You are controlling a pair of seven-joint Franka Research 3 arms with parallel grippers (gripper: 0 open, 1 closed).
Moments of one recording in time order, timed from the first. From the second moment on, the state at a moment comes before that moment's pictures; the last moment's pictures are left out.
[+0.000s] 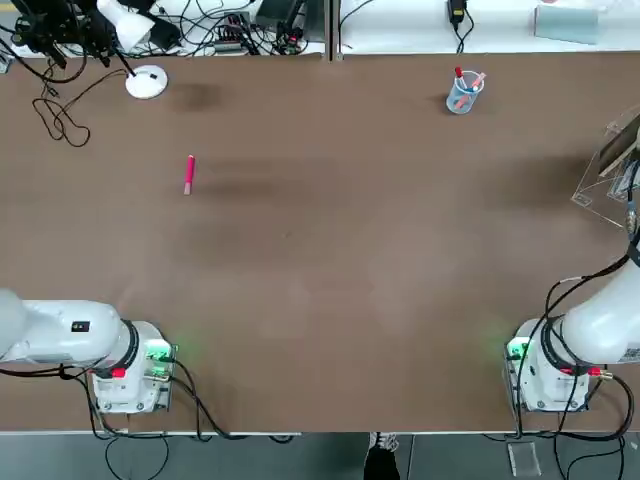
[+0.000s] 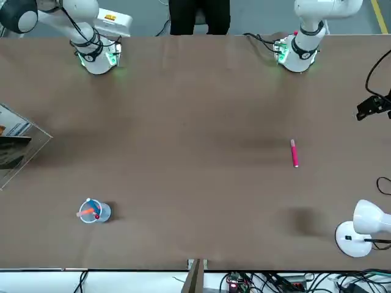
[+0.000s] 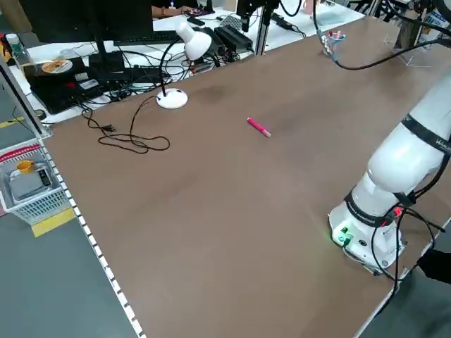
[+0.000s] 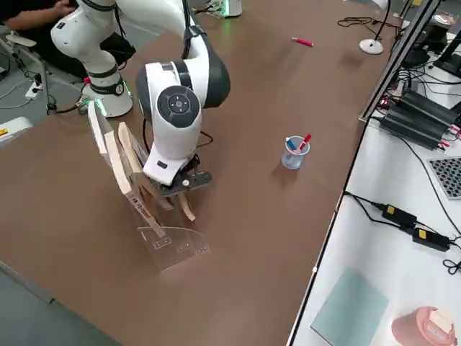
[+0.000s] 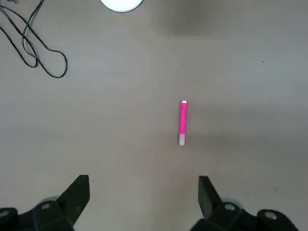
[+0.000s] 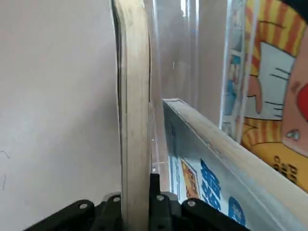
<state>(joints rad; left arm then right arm) 0.00 -0.06 -0.02 -1.76 0.01 1.70 -0.07 0.10 0.59 -0.78 -1.53 0.38 1.64 -0.05</state>
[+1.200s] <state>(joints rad) 0.00 -0.06 -0.02 -1.76 0.01 1.70 -0.07 0.12 0.61 -0.78 -1.53 0.39 1.74 -0.05</state>
